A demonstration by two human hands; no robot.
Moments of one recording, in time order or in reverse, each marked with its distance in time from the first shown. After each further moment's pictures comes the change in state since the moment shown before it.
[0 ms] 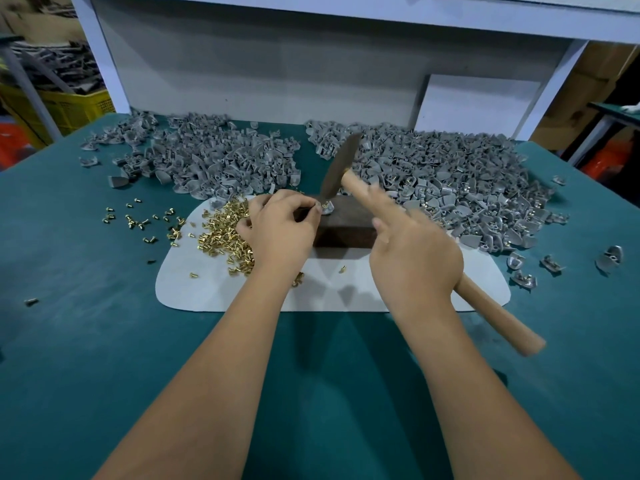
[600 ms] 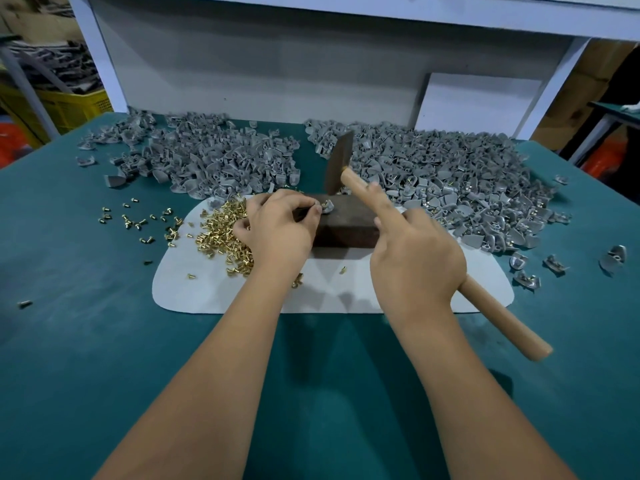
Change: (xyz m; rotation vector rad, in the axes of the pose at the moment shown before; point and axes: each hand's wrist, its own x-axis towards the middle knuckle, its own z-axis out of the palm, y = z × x) left_hand 0.000 -0.001 0.006 0.022 0.075 -0.003; right_hand -0.006 -0.003 0.000 -0.070 0.101 -0.059
